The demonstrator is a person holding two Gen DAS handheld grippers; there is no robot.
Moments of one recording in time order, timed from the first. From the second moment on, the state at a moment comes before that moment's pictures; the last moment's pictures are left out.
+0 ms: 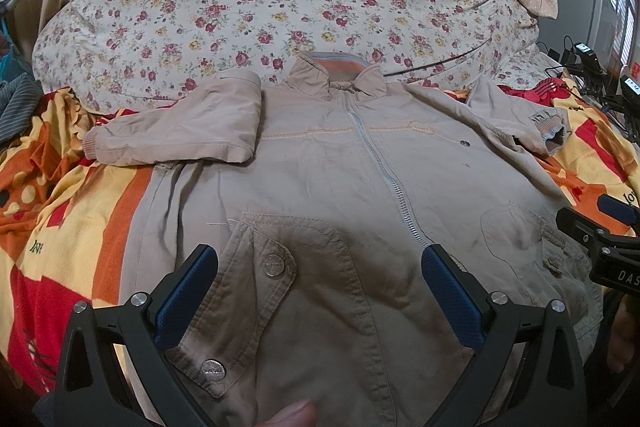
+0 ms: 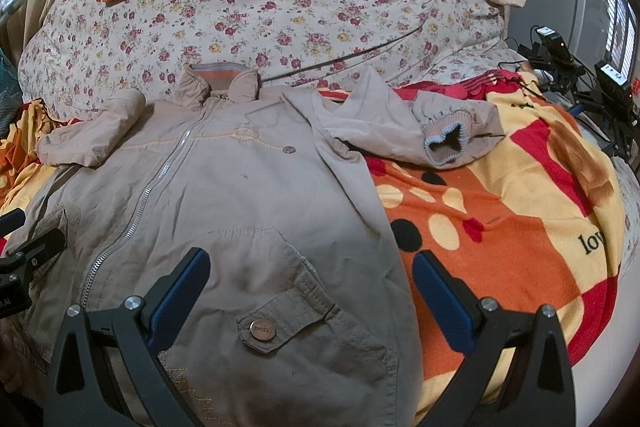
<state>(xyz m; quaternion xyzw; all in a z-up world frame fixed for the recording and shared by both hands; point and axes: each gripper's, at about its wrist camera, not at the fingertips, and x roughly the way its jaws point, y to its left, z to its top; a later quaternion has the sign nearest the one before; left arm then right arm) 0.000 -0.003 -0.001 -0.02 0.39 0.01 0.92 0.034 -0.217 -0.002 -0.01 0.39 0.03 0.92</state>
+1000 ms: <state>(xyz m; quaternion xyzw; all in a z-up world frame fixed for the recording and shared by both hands) 0.001 0.001 -0.001 -0.02 0.39 0.02 0.92 0.034 -0.216 -0.003 -0.01 0.39 0.03 0.92</state>
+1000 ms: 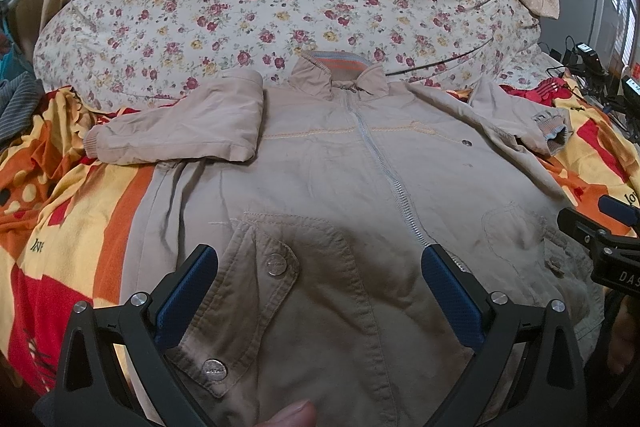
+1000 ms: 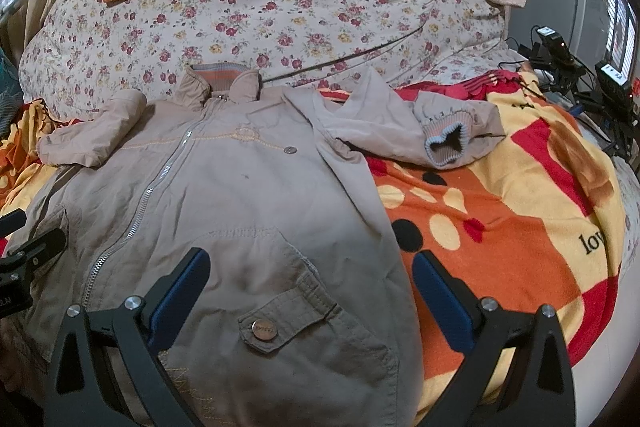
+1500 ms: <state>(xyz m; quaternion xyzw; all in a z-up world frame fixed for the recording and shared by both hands) 0.023 0.012 -0.007 -0.01 0.42 0.06 0.90 0.050 -0.205 0.020 -0.03 0.38 0.05 0.92</state>
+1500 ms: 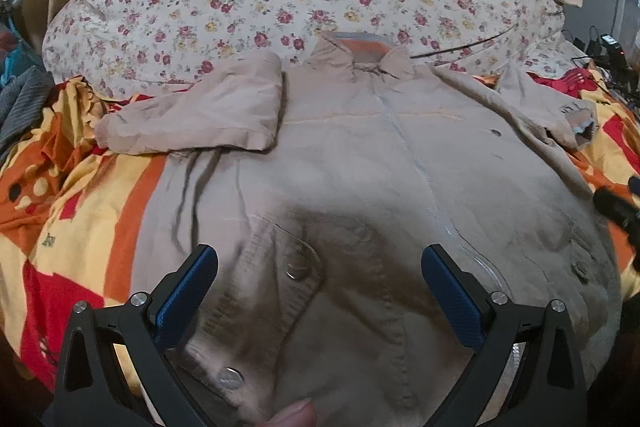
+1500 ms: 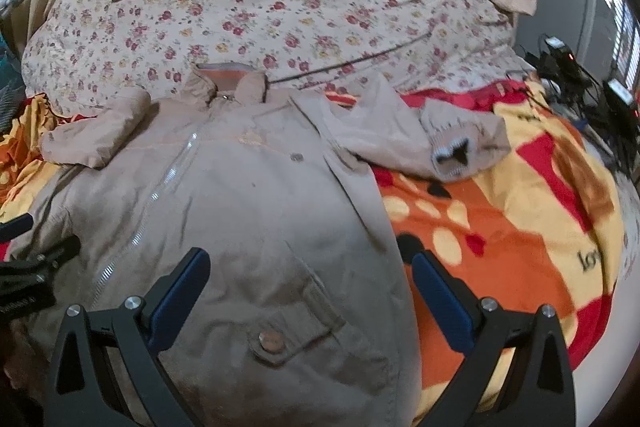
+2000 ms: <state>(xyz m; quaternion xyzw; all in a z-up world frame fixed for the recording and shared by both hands) 0.094 0.026 0.003 0.03 0.44 0.08 0.90 0.129 -0.183 -0.014 -0.05 0.44 0.05 0.90</state>
